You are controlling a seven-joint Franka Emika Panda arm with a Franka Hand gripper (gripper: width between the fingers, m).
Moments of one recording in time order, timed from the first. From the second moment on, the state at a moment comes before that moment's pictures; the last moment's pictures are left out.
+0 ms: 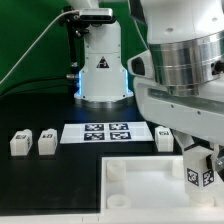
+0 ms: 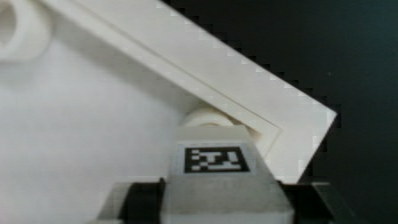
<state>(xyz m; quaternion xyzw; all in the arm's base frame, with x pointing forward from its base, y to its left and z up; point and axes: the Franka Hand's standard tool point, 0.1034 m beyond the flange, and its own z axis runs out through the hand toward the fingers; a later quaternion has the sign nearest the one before) 0.621 0.121 0.081 -0.83 0.55 0.05 0.08</state>
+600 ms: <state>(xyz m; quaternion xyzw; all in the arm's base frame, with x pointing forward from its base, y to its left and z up) 0.623 0.129 0.080 -0.80 0.59 0.05 0.09</state>
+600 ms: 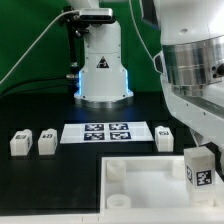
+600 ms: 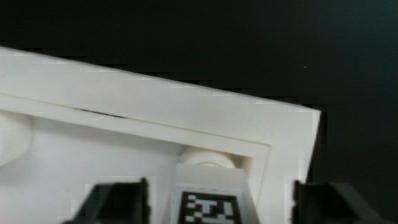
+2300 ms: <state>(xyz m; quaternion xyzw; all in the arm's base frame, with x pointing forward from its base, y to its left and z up) 0.625 0.118 0.079 -0.97 0.22 -0.01 0.06</state>
